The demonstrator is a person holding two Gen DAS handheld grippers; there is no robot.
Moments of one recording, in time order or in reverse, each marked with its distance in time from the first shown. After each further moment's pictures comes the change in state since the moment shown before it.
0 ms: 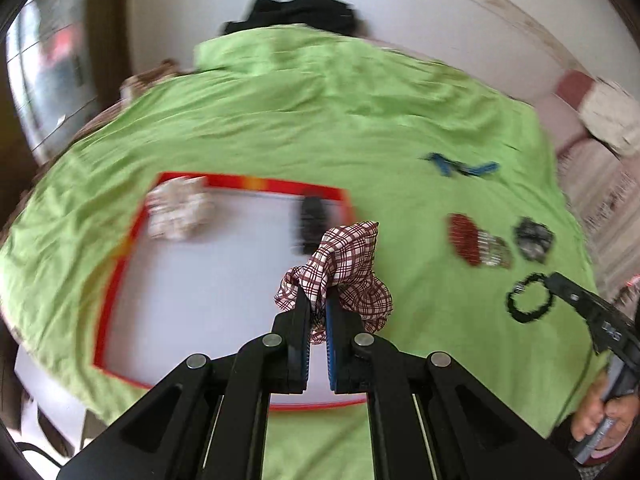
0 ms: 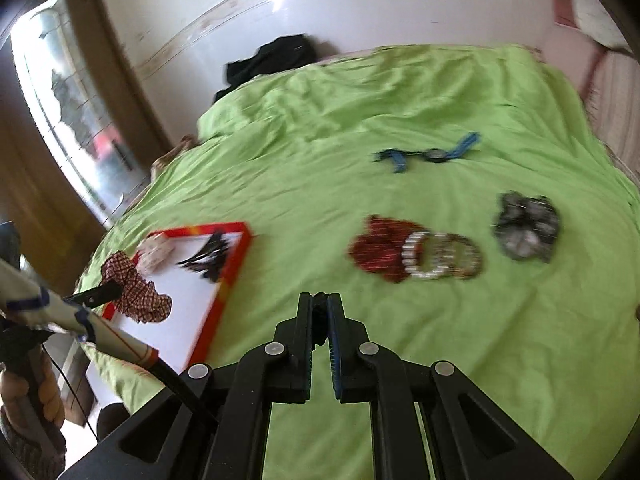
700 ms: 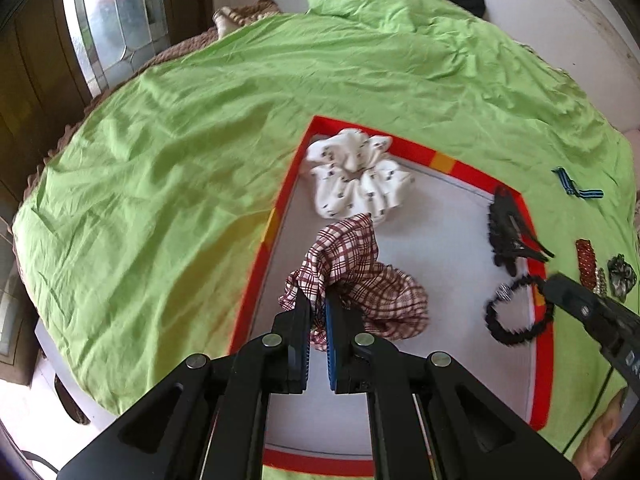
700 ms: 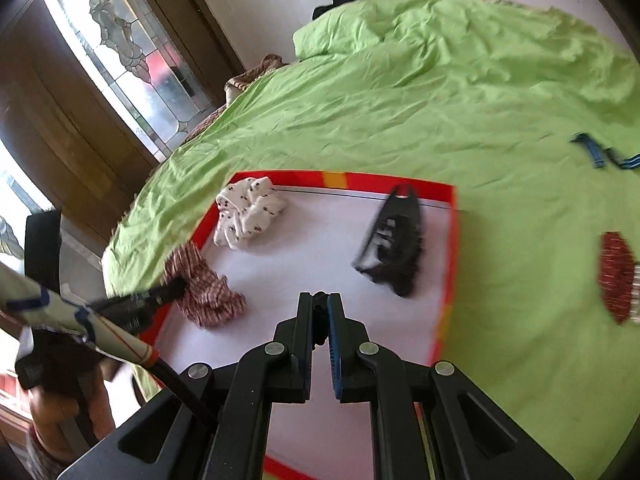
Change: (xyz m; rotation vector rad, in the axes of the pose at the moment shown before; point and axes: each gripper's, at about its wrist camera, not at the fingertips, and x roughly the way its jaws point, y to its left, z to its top) left arm 0.073 0.150 0.011 -0.158 0.135 0.162; right arm 0.172 0.176 0.013 -0.112 0.223 0.201
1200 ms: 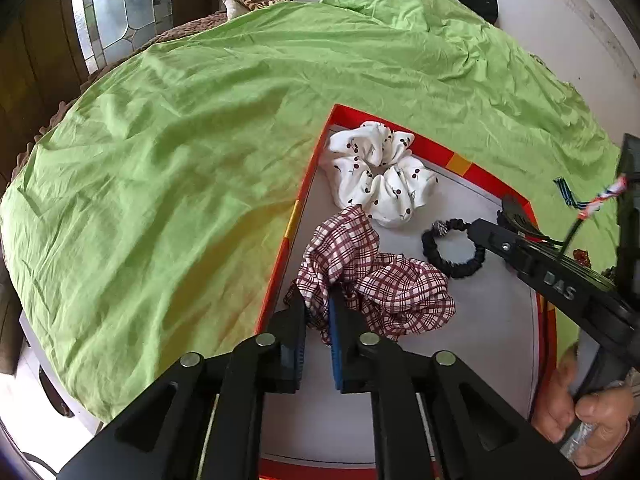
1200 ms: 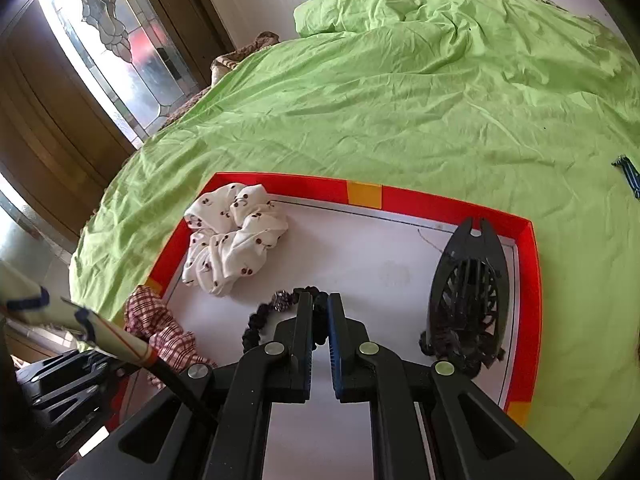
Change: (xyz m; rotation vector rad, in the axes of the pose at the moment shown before) left arm 0.009 0.022 -0.002 -0.052 0.014 -0.055; right arm 0.080 0.024 0.035 -0.040 0.041 -0.076
